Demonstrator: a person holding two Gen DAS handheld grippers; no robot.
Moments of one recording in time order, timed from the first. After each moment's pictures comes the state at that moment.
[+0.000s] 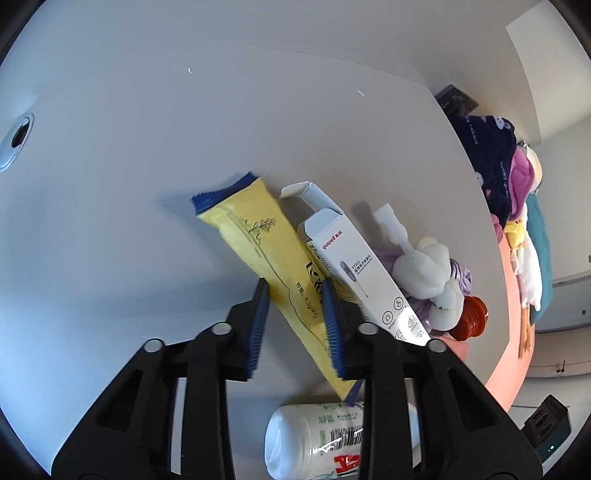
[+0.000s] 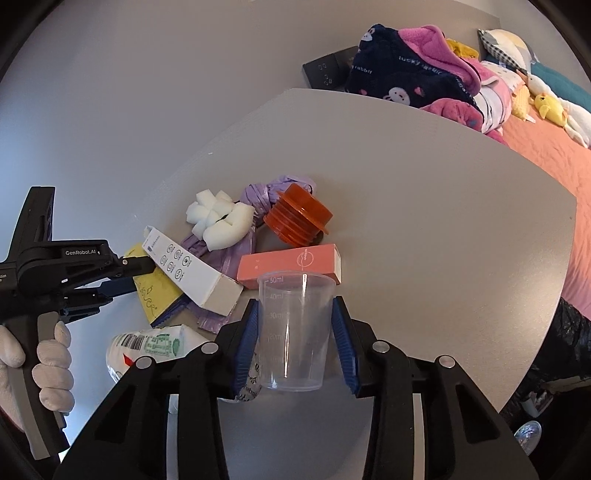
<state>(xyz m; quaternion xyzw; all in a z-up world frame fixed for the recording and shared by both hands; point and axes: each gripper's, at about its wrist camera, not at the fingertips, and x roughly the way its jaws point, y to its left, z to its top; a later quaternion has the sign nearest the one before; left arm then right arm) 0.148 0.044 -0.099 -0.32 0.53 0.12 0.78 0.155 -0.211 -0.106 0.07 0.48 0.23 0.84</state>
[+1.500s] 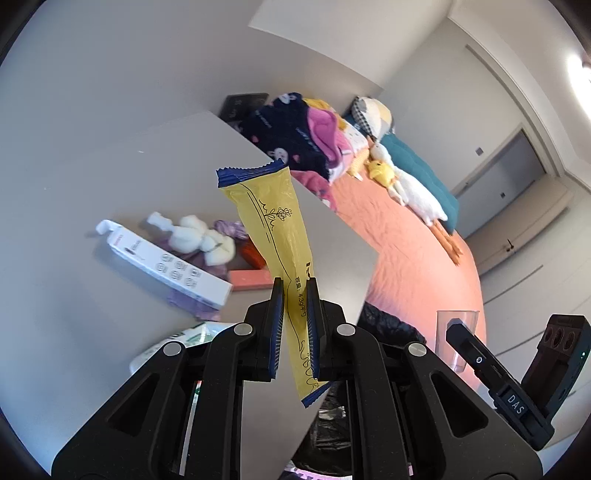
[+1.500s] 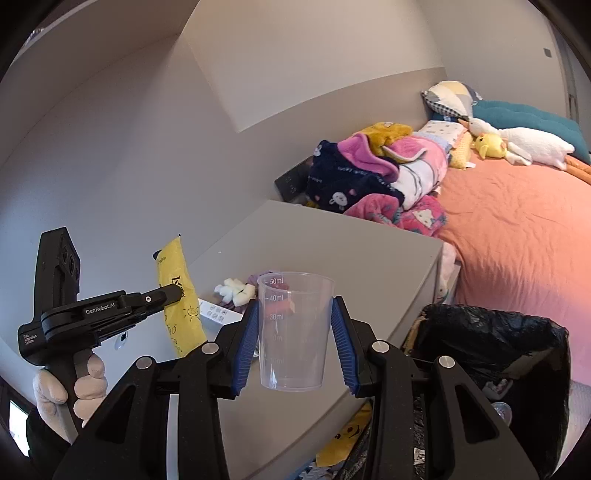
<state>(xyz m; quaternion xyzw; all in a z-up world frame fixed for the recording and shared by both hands) 0.089 -0.074 0.016 -0.21 0.42 -0.15 0.87 0.041 -0.330 0.019 0.15 0.34 0.17 0.91</state>
